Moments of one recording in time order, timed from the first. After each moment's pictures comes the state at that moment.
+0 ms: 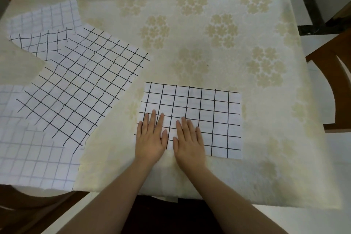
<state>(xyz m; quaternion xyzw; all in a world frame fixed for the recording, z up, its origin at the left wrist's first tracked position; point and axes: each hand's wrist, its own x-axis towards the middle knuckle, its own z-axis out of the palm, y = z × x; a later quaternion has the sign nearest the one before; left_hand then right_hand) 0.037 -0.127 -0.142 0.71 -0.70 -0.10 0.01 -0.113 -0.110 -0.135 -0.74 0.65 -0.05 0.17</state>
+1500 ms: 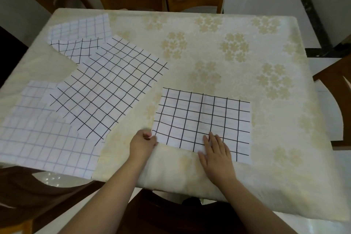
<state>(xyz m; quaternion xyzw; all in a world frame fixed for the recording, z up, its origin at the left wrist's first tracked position) 0.081 -0.106 -0.064 0.83 -0.30 -0.40 0.25 -0.169 -0.081 -0.110 -0.74 0.64 0.02 0.21</state>
